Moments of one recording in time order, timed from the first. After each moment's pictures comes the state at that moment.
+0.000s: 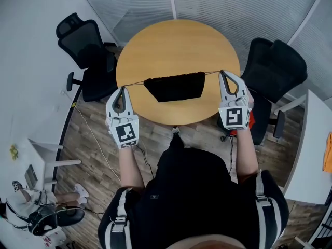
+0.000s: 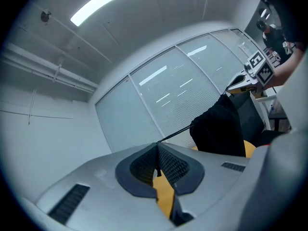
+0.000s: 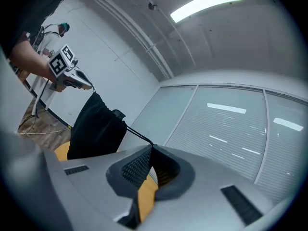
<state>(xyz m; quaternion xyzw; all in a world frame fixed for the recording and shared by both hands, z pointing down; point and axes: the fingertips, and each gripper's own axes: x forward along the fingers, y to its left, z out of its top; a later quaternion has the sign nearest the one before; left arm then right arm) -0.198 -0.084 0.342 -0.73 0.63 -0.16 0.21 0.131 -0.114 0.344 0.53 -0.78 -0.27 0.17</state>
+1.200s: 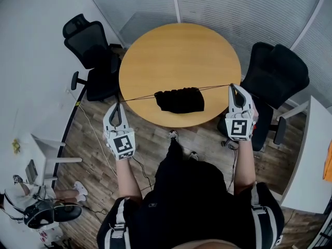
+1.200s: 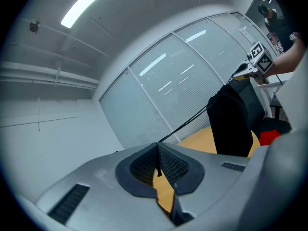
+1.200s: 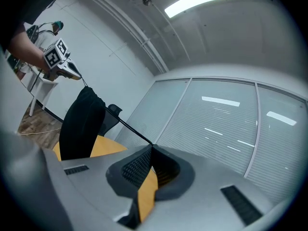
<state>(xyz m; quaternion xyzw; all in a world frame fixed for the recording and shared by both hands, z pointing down) -0.217 -0.037 0.371 -0.69 0.65 -0.23 0.19 0.191 -0.092 0.379 0.56 -0.77 -0.23 0.18</state>
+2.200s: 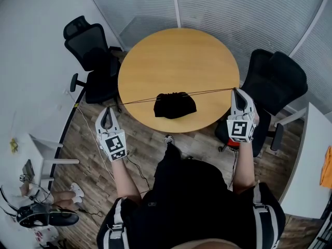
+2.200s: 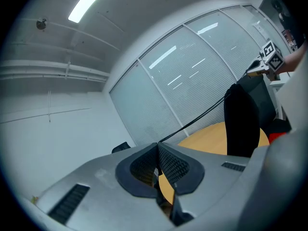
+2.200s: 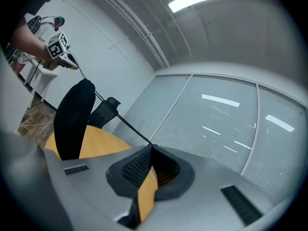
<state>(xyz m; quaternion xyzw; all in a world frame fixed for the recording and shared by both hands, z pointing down) -0.263 -0.042 0.381 -0.66 0.70 -0.23 0.15 0.219 -0.113 0.395 0.57 -0.76 -0.24 0.21</state>
